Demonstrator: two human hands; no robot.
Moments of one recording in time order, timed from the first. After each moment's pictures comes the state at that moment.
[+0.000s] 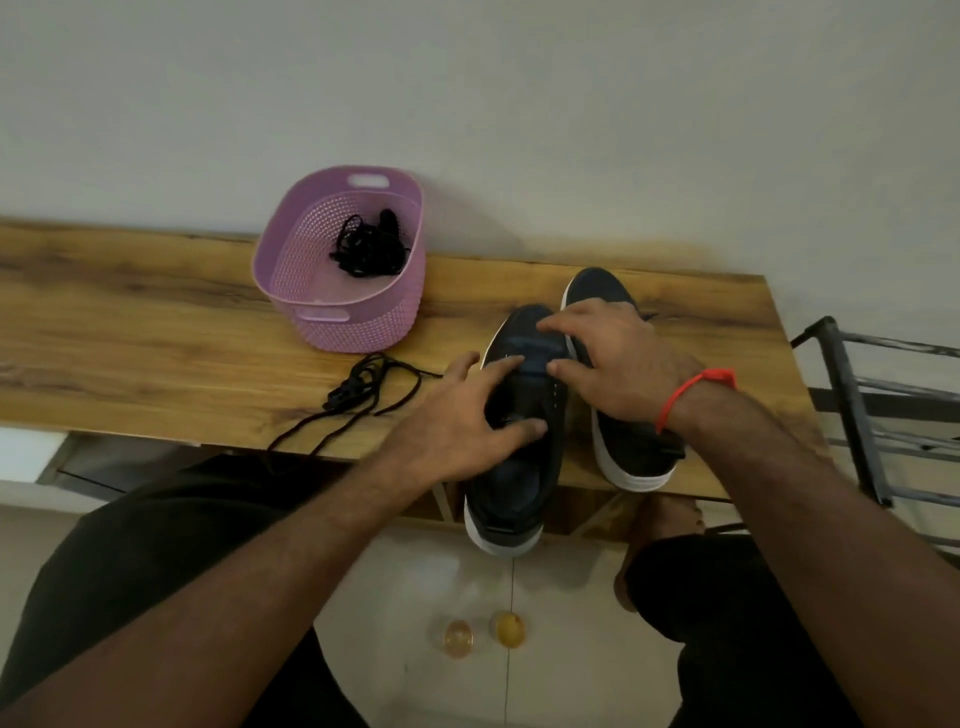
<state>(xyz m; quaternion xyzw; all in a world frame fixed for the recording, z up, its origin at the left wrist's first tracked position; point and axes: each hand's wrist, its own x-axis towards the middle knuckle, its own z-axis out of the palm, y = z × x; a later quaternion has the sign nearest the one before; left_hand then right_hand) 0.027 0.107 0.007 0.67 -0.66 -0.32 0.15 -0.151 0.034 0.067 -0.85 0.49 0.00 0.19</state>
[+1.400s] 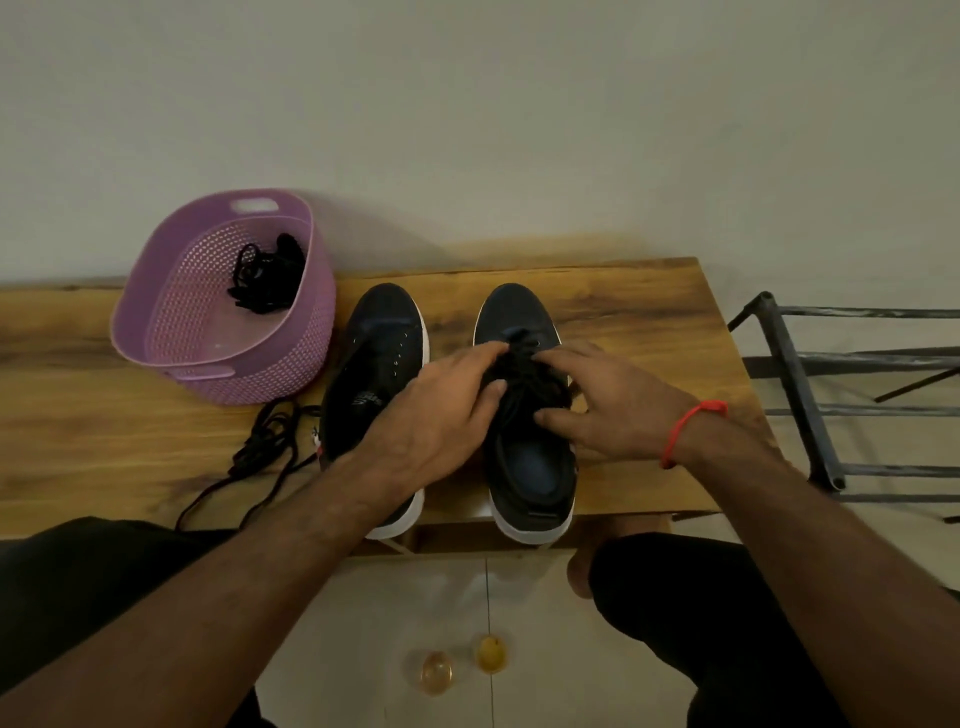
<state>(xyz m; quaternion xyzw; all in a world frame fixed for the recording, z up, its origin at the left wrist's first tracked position) -0.021 0.038 -0.004 0.59 -0.75 -0.24 0.20 -0.227 0.003 0.020 -0.81 0.49 -0.03 0.31</state>
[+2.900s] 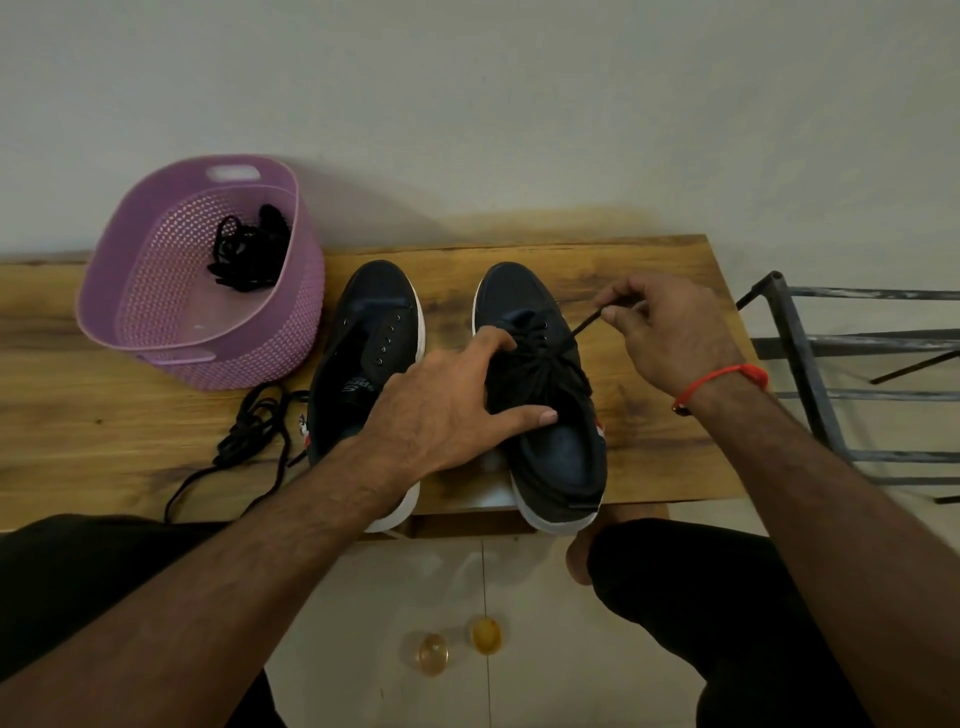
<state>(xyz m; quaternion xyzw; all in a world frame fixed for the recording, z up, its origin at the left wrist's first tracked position) -0.025 0.033 -0.006 0.64 -0.73 -0.22 0.06 -0.241 -0.023 0.020 -0.68 0.65 -0.24 0.23</state>
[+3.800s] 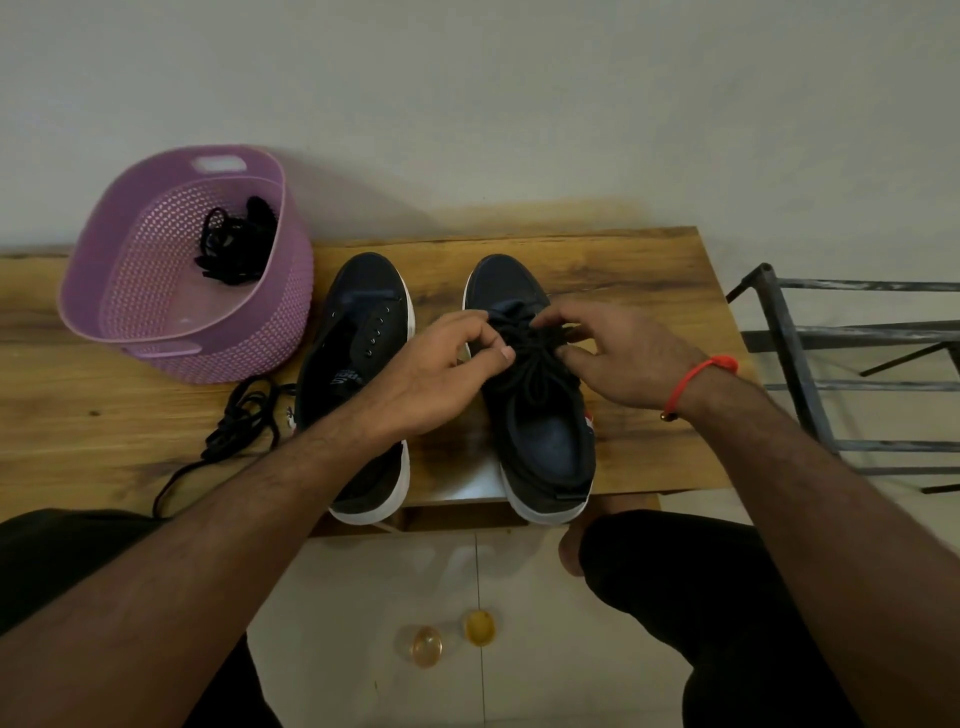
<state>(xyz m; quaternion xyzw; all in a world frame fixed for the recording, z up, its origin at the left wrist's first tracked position) -0.023 0.024 0.002 0.59 -0.64 -0.43 0.24 -0.236 -0.019 0.013 -0.79 0.51 -0.08 0.32</state>
